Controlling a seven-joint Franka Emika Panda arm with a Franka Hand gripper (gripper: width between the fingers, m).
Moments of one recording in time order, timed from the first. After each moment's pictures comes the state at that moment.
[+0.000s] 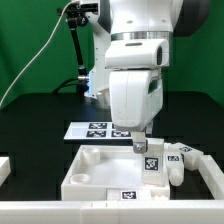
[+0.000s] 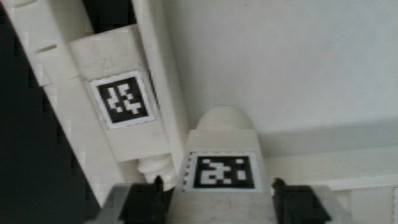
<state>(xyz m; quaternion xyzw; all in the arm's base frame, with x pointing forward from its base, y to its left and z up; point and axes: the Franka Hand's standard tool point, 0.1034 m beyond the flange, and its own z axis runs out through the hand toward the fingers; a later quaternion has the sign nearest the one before) 0.623 0.059 0.083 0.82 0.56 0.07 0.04</state>
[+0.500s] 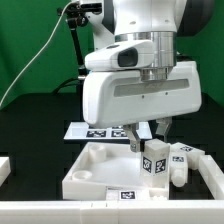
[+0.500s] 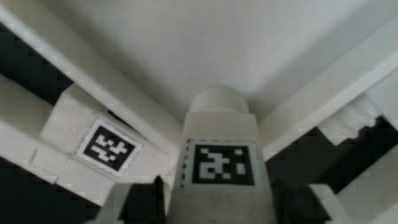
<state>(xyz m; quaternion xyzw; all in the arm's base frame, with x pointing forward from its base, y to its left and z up) 0.624 0.073 0.082 0.96 0.28 0.10 0.01</state>
